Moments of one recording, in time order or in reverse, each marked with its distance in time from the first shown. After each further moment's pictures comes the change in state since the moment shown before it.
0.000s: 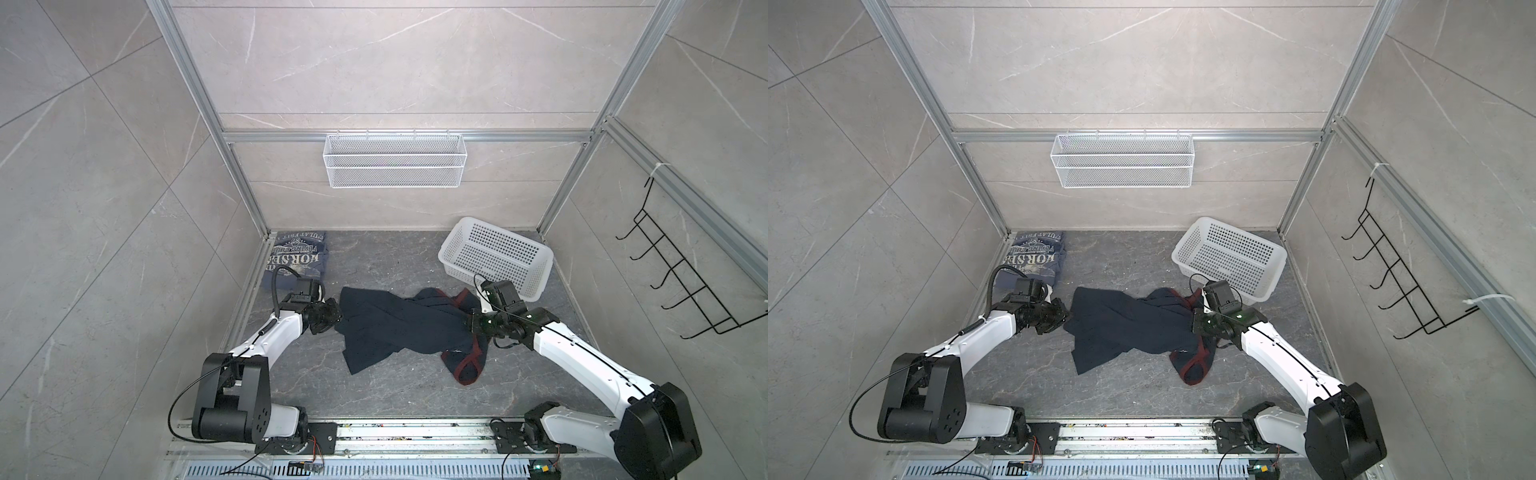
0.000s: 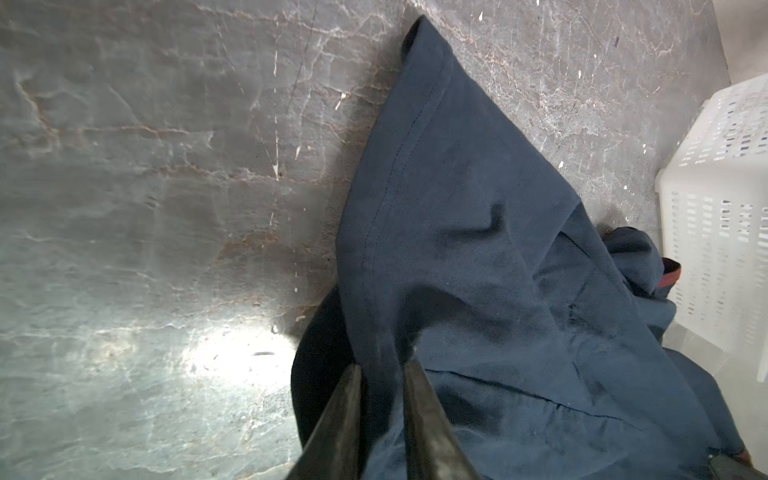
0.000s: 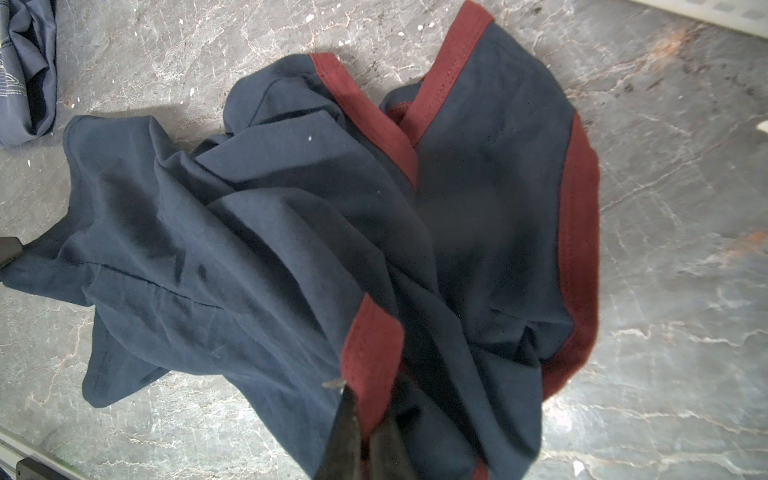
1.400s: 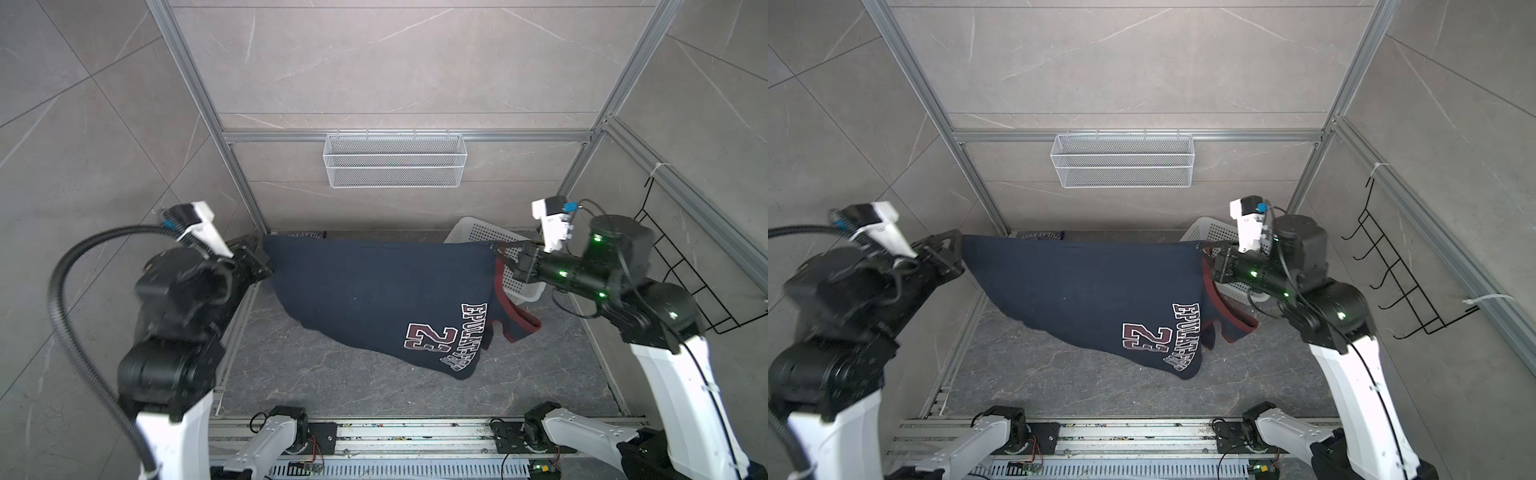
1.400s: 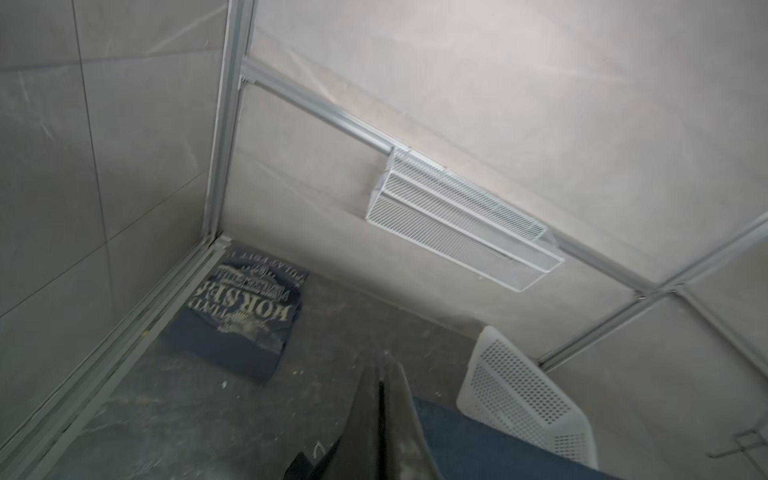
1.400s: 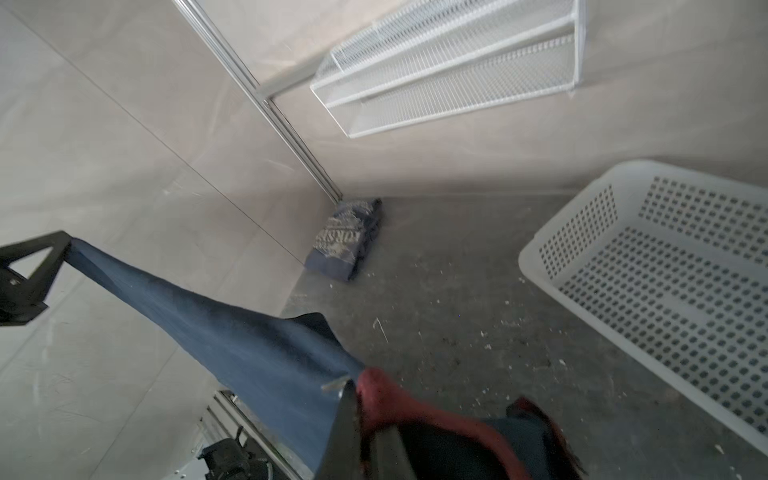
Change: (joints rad) left arm -0.002 -0.299 1.069 -0.611 -0.421 0.132; right arm 0.000 -0.028 0.925 -0.407 -0.157 -0.092
